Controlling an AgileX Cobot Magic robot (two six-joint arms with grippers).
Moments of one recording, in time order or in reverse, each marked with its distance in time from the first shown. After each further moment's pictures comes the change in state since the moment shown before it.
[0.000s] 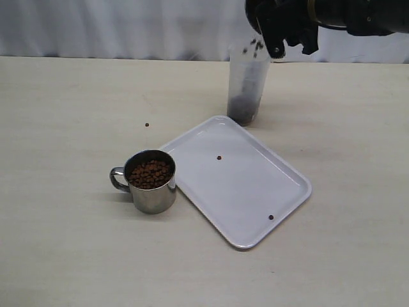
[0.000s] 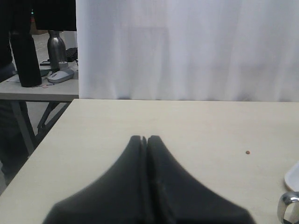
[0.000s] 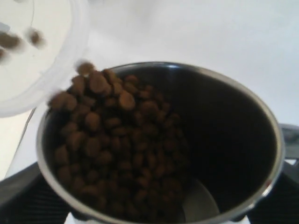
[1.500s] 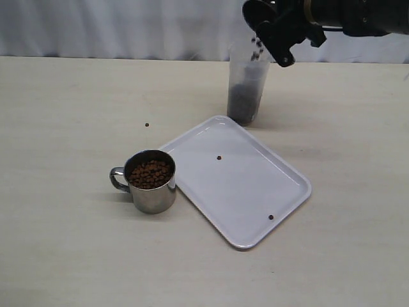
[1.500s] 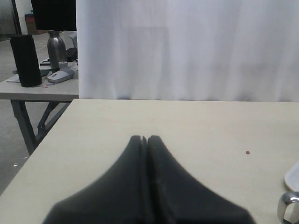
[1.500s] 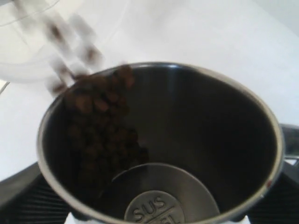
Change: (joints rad) left arm 0.000 0.000 0.000 0.000 0.000 0.000; right arm 0.010 0.006 -0.003 0.000 0.010 -0.313
